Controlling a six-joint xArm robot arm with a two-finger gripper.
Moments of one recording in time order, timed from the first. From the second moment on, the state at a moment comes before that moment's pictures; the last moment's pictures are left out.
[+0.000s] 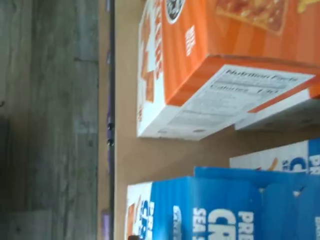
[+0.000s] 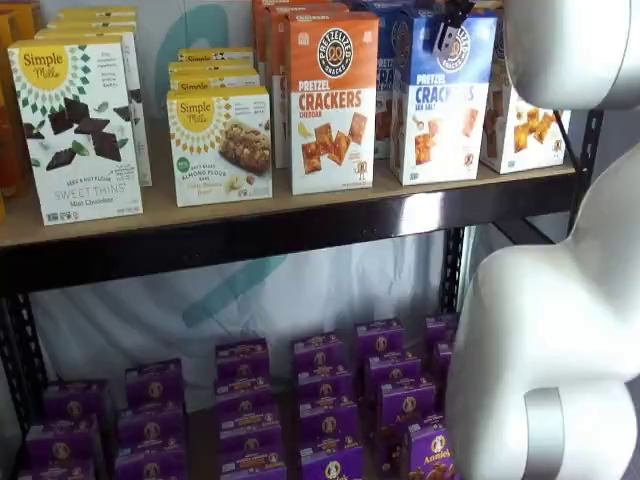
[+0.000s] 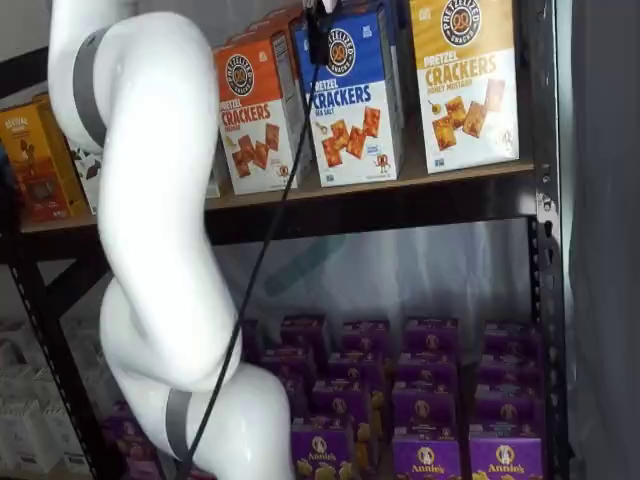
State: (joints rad) arm -0.26 -0.19 -1.69 0.27 1.69 -1.75
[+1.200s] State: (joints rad) arm -0.26 -0.21 -1.65 0.26 1.69 -1.75
